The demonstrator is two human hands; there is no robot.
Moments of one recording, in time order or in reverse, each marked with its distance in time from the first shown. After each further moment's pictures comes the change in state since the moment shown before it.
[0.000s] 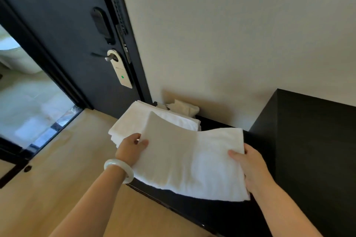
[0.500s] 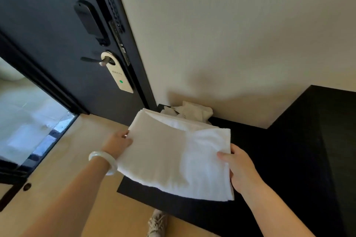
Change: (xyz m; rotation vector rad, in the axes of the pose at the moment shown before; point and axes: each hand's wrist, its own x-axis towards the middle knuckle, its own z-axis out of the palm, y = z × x) left_hand 0.161 -0.017 -0.082 0.232 -0.079 -0.061; right_hand 0.062 -0.009 0.126 0.142 -0.035 0.167
